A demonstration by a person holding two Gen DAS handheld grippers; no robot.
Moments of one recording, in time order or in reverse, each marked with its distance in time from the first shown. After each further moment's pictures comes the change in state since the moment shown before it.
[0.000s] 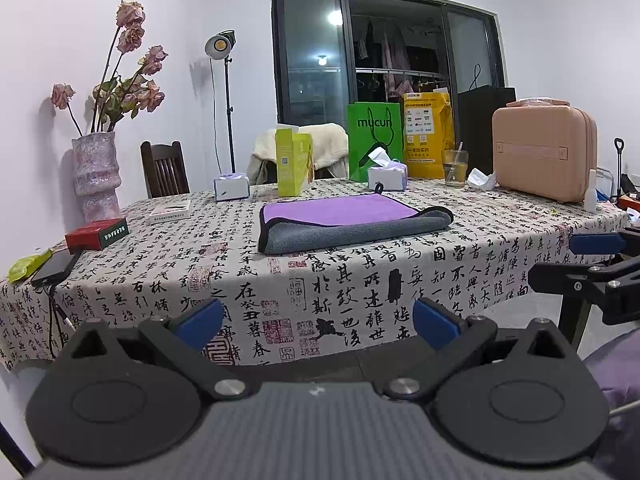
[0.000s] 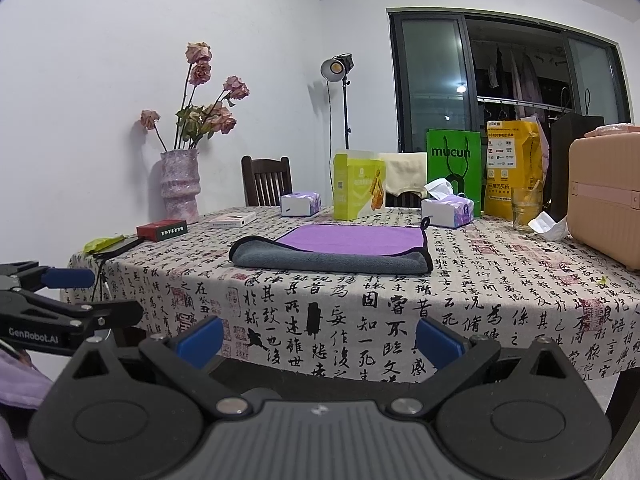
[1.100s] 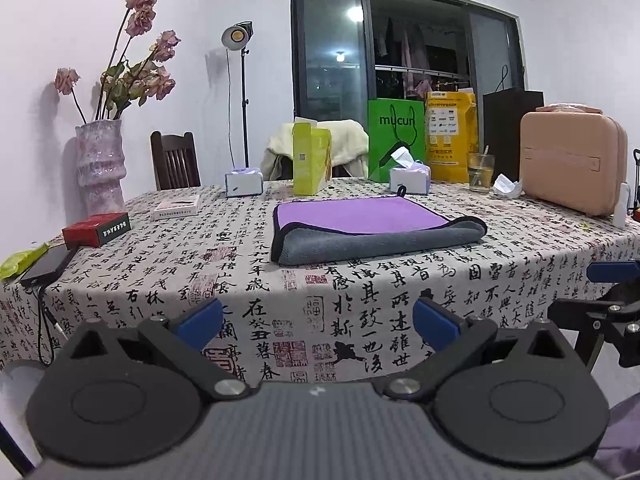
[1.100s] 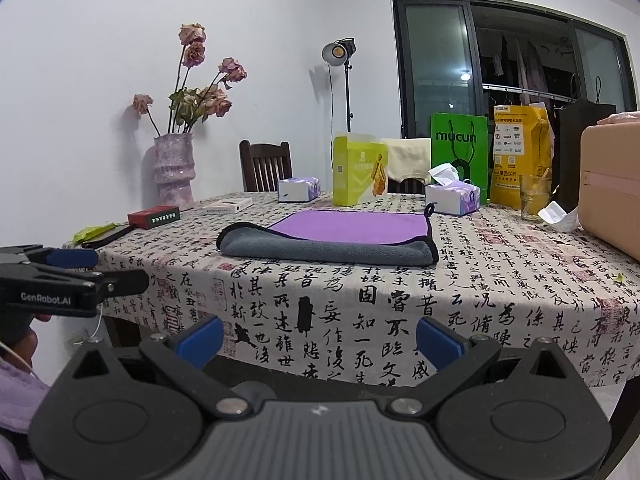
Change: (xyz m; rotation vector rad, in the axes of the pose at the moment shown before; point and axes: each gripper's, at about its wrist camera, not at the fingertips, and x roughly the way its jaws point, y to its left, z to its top) left arm 0.054 0.015 0.015 -0.039 0.020 0.038; right arm 0.043 -0.013 0.004 -0.004 0.049 0.006
